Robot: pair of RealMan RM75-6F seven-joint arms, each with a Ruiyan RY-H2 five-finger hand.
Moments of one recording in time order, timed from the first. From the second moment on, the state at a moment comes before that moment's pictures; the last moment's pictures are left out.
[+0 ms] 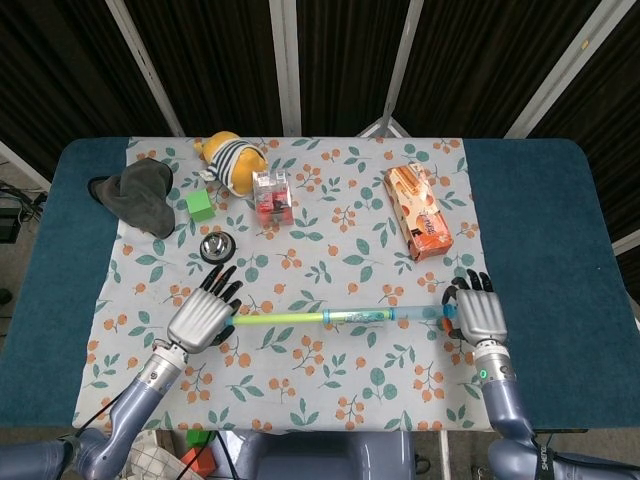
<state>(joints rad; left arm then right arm) -0.57 -1.54 -0.03 -1.59 1.35 1.15 0.70 0.51 -1.43 0.13 -1.70 -0.81 1.21 -0.58</state>
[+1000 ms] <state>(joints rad) -0.55 -1.48 -0.02 -1.63 1.38 1.17 0.67 0.48 -1.32 0.15 -1.68 -0.78 1.21 -0.55</state>
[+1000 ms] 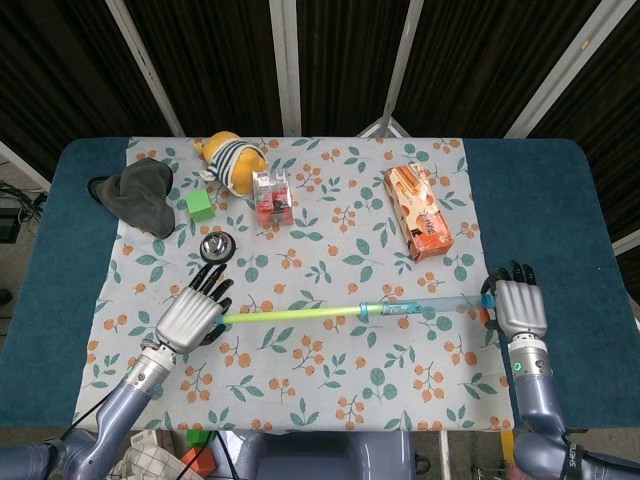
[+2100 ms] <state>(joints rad) -0.54 -1.44 -0.02 -1.65 1.37 1.16 0.63 0.48 -1.30 0.14 -1.70 -0.72 1.21 -0.62</state>
